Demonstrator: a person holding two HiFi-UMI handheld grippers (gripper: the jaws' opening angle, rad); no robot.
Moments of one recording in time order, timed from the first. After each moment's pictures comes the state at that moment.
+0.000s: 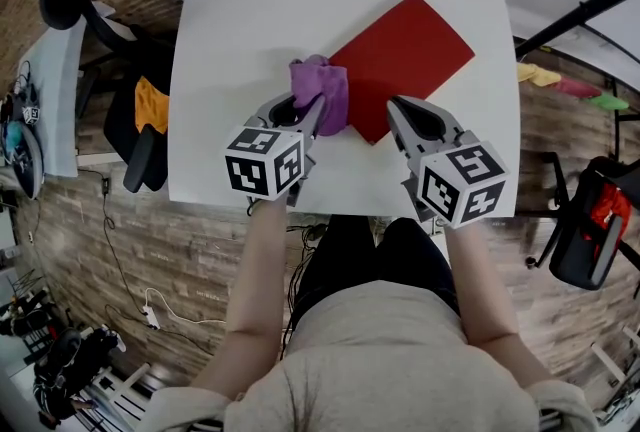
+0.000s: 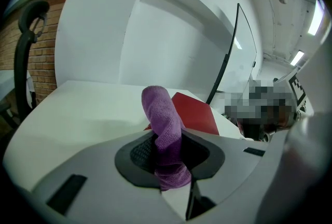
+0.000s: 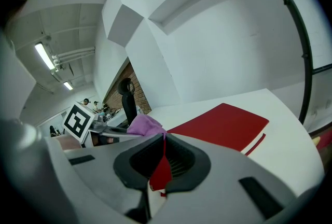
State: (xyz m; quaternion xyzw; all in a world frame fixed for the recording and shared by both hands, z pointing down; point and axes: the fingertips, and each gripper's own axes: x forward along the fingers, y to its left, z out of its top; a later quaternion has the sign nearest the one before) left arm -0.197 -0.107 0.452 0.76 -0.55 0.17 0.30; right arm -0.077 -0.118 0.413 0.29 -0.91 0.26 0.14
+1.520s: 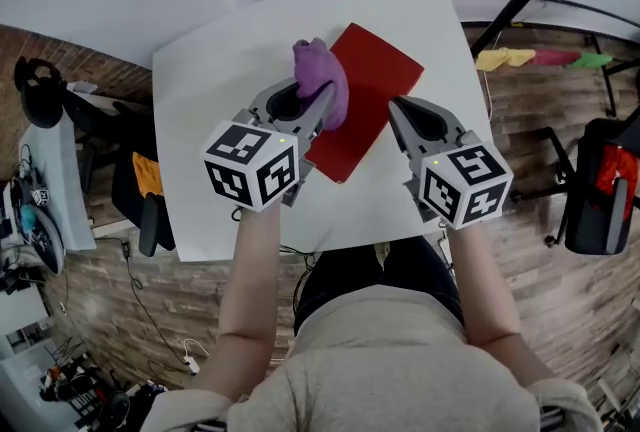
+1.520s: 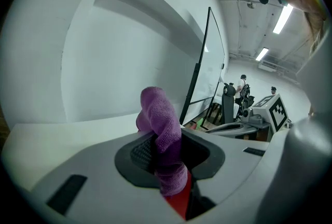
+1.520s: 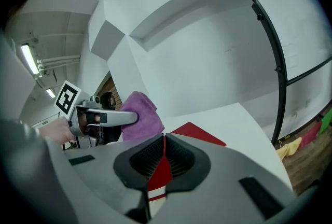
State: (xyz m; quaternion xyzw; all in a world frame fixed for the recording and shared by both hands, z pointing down) left arm -0.096 -0.198 0.364 0.86 -0.43 0.16 0.21; right arm 0.000 -0.178 0.393 0.39 -0.88 0.26 0.09
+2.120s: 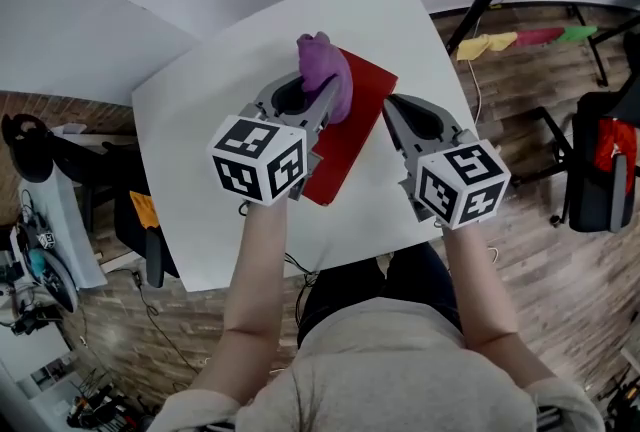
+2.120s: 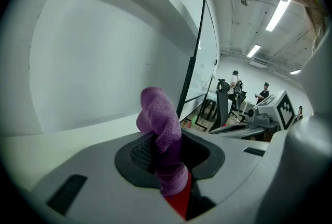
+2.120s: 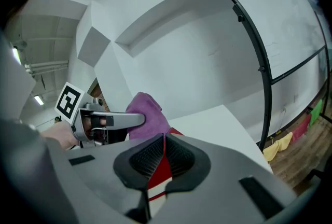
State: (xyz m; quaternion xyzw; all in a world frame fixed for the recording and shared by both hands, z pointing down) left arm -0.031 -0.246 0.376 0.88 -0.38 0.18 0.20; right arm 0.048 -0.207 0.400 0.44 -0.85 0.28 0.07
